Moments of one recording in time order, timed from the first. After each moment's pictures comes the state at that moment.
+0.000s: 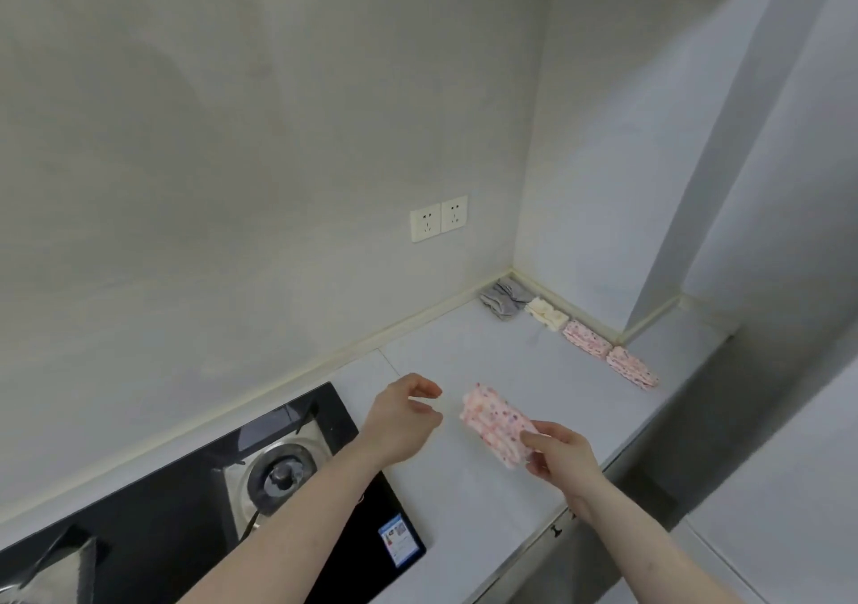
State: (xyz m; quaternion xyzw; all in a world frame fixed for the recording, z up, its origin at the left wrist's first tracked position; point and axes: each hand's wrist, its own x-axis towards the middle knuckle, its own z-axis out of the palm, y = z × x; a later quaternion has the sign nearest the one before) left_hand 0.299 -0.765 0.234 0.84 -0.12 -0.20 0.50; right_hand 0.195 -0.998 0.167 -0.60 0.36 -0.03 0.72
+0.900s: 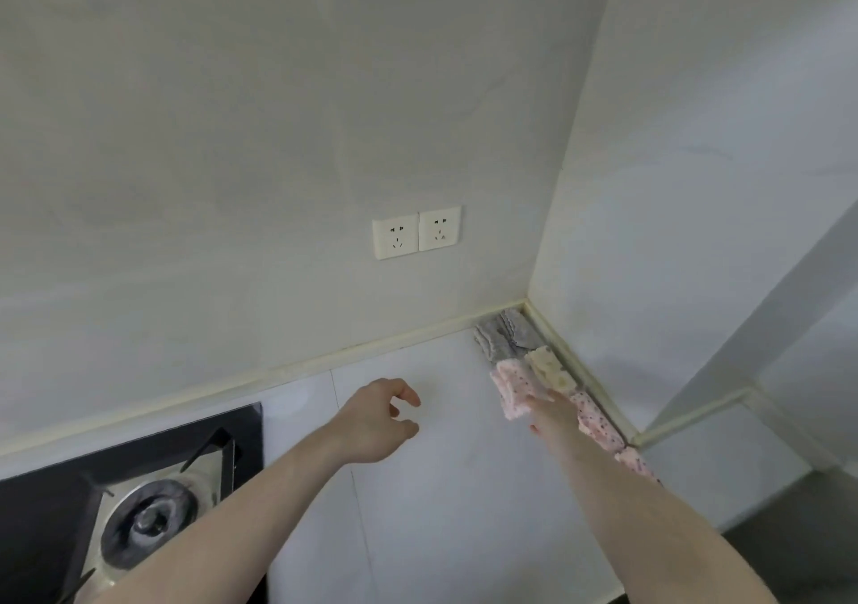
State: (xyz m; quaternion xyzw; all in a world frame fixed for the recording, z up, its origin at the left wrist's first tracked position) left_hand 0.454 -0.937 0.199 0.91 -0.09 -0.19 0.35; right_hand 0.499 -1.250 0.058 -0.73 0.38 0.04 0.57
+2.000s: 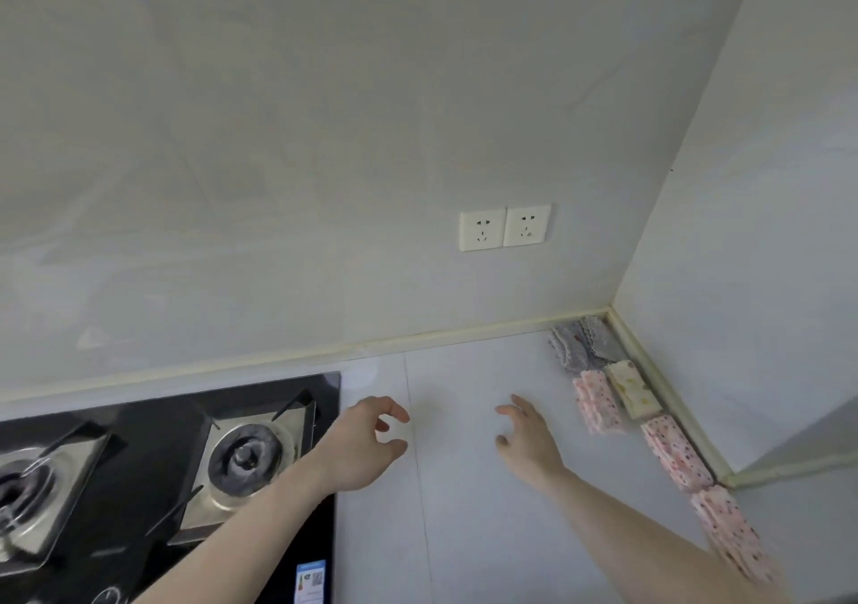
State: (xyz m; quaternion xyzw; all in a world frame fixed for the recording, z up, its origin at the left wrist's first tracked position) left_hand 0.389 -0.849 0.190 0.91 0.03 -0.15 0.38; right_hand 0.464 -1.129 0.055 -0.95 -0.02 0.14 0.29
